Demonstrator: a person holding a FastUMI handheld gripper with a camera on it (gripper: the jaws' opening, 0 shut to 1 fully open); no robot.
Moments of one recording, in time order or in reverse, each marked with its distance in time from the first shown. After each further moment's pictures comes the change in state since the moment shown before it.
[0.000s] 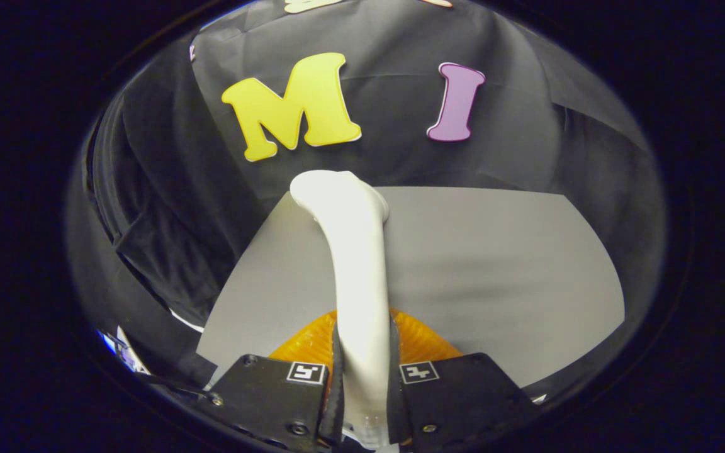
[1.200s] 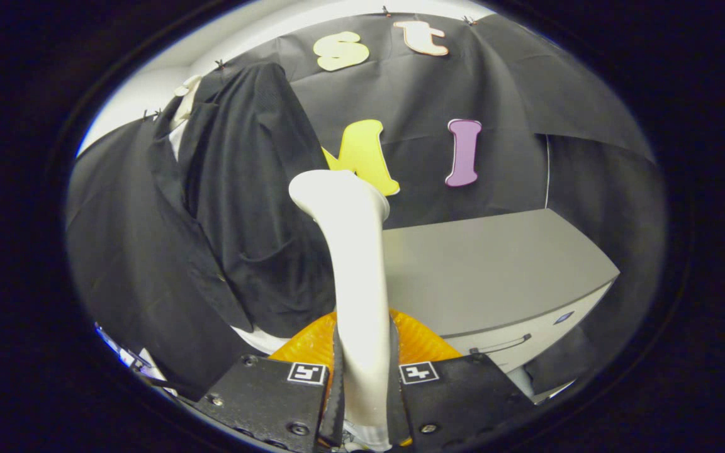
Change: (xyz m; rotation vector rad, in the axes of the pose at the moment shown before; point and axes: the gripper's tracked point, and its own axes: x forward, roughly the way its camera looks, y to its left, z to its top) arm -0.154 0.125 -0.026 0.064 -0.290 0.107
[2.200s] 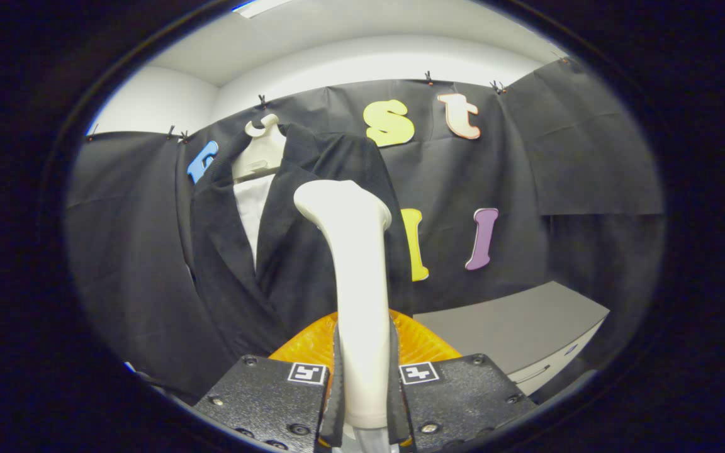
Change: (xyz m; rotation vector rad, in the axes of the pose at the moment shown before) arm -0.012 0.157 0.098 -0.126 -0.374 -0.068
